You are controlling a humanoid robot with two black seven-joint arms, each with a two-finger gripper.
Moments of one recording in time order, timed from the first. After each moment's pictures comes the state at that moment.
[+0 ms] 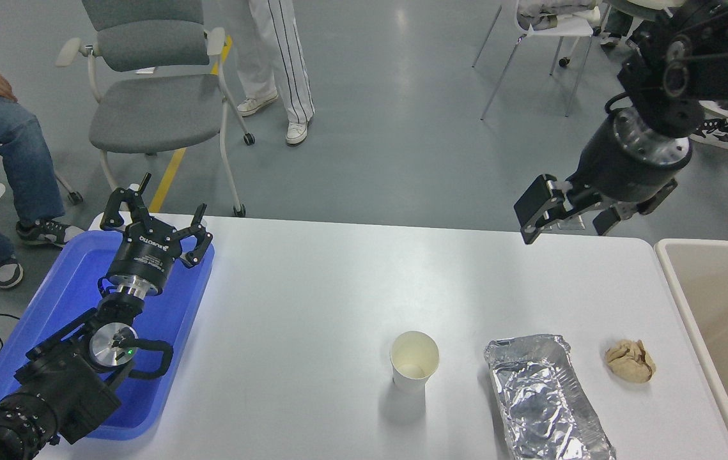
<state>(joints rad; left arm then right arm) -0.63 0.21 -0.76 -0.41 -0.09 -0.66 -0.49 2.22 -0.22 -1.25 1.36 -0.23 0.79 0.12</state>
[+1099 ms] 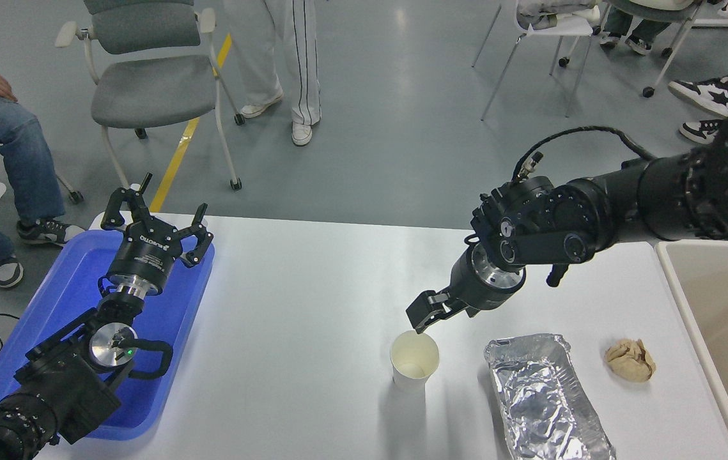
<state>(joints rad) -0.63 0.21 -0.75 -0.41 -0.09 -0.66 -0.49 1.72 -0.01 -1.04 1.16 -0.37 0.45 0.09</state>
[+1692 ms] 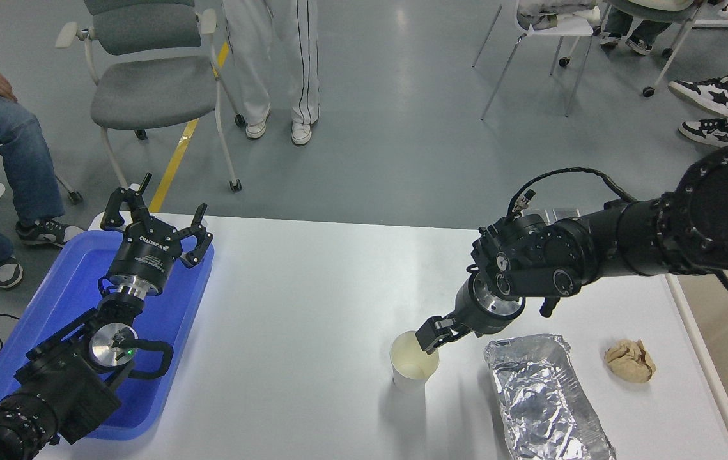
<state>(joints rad) -0.63 0.21 -0.75 -0.41 -0.09 -0.66 -0.49 1.57 0.00 -1.01 1.08 -0.42 0.41 0.03</state>
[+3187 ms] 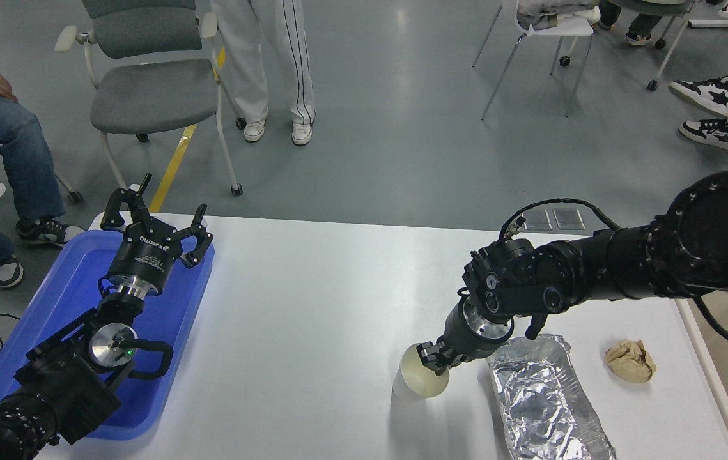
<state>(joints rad) -0.63 0.21 -0.75 -0.41 -0.09 -0.66 -0.49 1.51 0.00 -0.91 1.06 -0.38 0.49 -0.02</state>
